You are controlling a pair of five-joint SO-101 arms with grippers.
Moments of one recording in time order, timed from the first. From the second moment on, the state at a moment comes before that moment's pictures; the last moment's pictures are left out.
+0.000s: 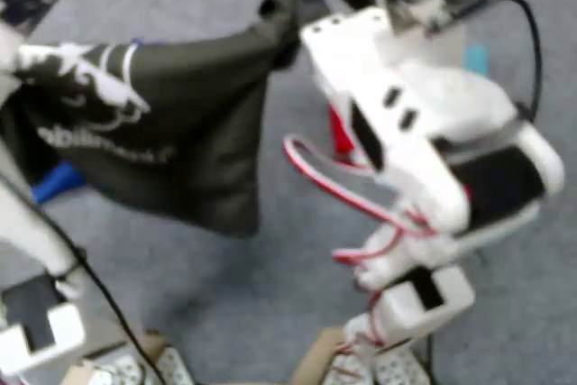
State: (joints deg) left arm -29.0 -3.8 -32.2 92.7 -61.0; right arm -20.6 6.4 -83.2 101.0 12.3
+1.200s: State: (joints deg) left arm 6.2 6.2 -16.8 85.5 -11.2; right arm -4.8 23.8 -28.1 56.4 24.1
